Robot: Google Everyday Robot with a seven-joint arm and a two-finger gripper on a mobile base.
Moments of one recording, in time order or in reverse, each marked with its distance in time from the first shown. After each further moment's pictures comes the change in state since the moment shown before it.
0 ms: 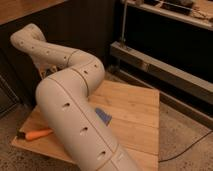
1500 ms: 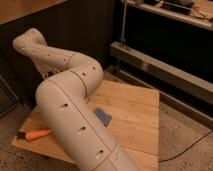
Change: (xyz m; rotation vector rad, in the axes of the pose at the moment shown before) arm 0.002 0.007 0.018 0.001 0.014 -0.060
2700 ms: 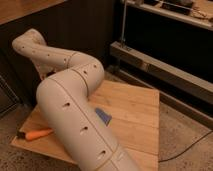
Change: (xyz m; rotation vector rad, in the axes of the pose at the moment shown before) arm 0.005 0.002 -0.008 -0.018 -0.010 -0.018
